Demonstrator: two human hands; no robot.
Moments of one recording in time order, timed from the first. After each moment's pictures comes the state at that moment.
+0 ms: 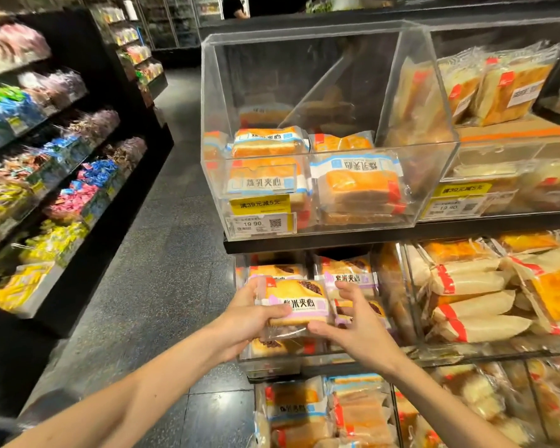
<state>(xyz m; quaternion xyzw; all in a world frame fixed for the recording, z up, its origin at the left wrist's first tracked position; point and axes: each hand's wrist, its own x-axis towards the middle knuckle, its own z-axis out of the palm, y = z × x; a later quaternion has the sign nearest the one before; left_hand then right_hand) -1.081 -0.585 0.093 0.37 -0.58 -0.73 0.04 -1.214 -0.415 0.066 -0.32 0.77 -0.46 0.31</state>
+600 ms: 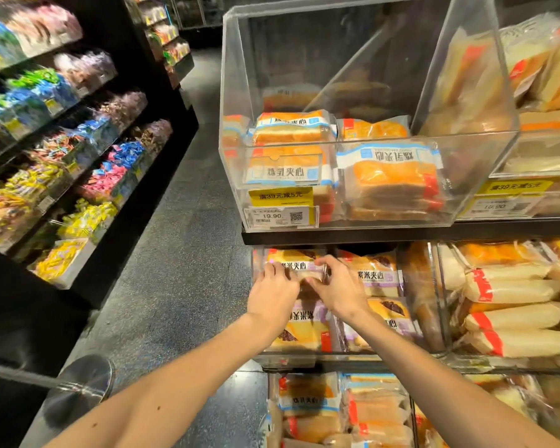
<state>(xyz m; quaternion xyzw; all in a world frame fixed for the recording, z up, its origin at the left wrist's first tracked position) -1.117 -0.591 0.068 0.28 -0.95 0.11 -0.09 -1.229 -0.510 0.056 -0.36 0.86 -0.32 0.18</state>
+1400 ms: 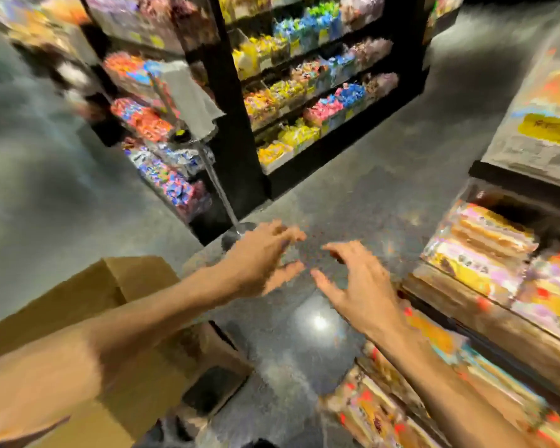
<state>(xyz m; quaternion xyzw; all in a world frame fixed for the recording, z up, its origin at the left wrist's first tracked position) -0.790 -0.471 0.138 0.49 -0.87 -0.06 0.10 -0.987 -0.424 0.102 -0.73 0.55 -0.36 0.17</state>
